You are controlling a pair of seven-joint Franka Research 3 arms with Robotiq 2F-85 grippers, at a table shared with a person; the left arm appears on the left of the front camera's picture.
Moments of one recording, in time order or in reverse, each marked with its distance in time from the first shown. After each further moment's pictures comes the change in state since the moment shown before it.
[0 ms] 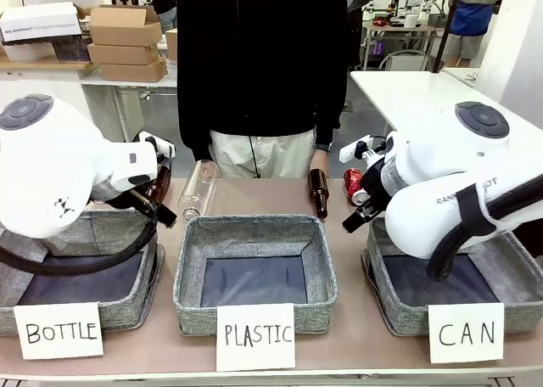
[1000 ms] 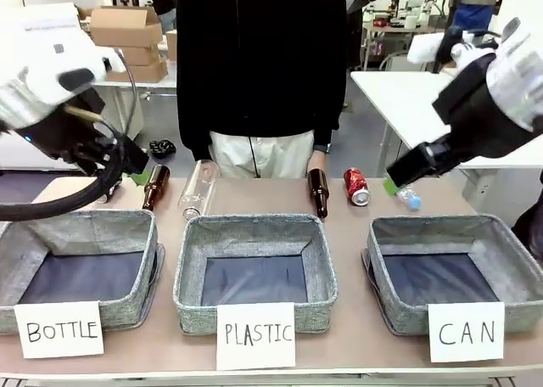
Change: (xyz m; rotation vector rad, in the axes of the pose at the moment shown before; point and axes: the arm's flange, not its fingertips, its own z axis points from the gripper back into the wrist) left arm 0.007 -0.052 0.206 -0.058 0.034 0.257; right arm -0.011 0.062 0.249 0.103 -0.014 -0.237
